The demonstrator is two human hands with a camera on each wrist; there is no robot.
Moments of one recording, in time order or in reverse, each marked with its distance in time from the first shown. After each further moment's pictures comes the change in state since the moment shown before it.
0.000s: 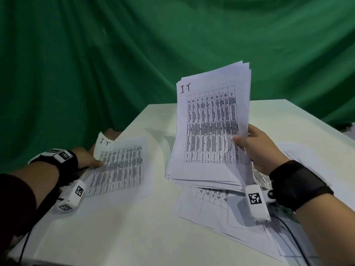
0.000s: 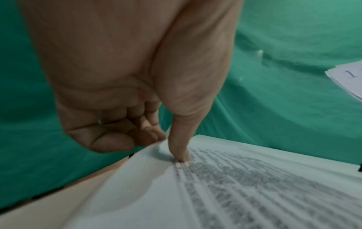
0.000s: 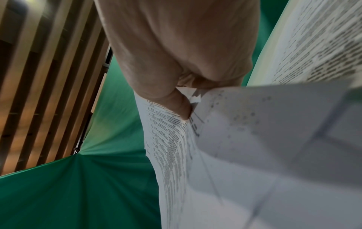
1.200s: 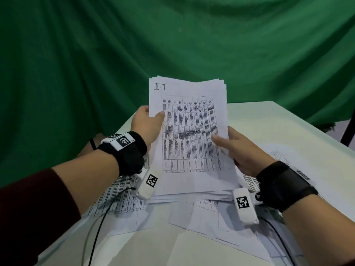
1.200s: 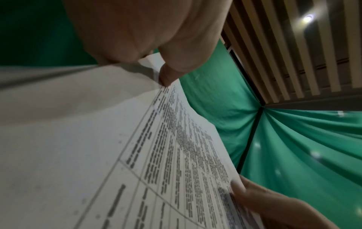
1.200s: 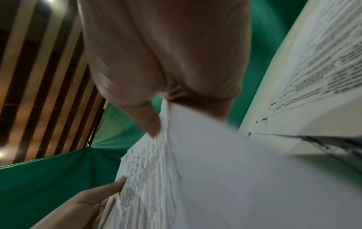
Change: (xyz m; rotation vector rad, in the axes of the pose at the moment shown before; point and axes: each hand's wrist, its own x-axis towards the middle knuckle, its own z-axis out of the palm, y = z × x) left_hand -0.126 0.209 0.047 -1.033 0.157 0.555; right_hand -0.003 -0.006 0.004 0.049 -0.216 0.027
